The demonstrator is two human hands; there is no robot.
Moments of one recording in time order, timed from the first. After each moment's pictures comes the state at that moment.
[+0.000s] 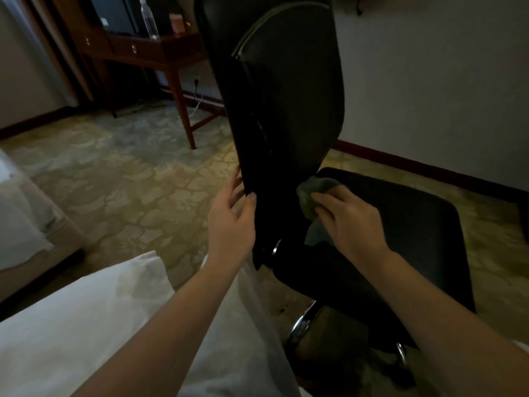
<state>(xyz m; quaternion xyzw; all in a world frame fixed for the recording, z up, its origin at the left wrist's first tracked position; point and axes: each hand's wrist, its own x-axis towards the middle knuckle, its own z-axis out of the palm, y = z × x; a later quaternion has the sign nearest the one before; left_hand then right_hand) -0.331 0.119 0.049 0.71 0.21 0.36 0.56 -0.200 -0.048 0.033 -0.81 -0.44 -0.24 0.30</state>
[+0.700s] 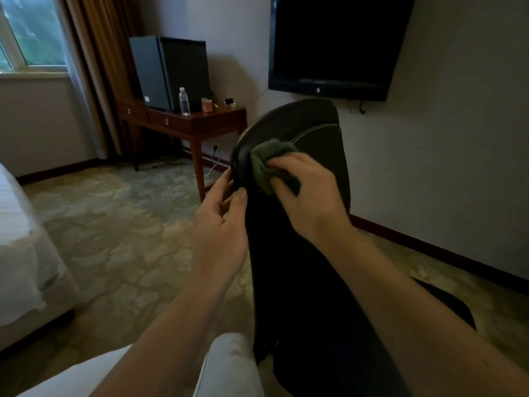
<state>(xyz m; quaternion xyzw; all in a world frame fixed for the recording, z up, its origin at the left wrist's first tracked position) -0.304 0.155 0.211 0.65 0.16 0.45 0.58 -0.185 0.070 0.246 -0.73 -0.50 -0.16 0.44</state>
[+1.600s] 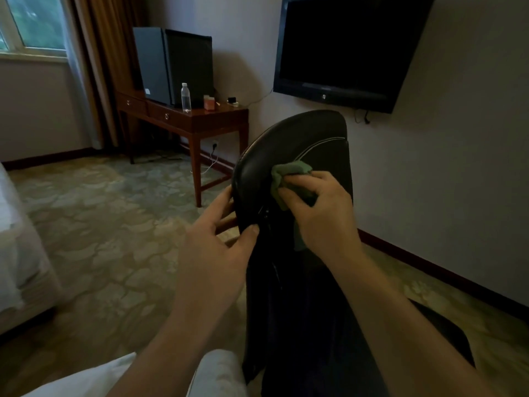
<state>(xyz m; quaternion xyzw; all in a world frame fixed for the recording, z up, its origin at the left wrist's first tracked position) -0.306 0.163 0.216 0.71 0.17 0.46 0.51 -0.162 0.085 0.246 -0.76 -0.41 -0.08 0.50</state>
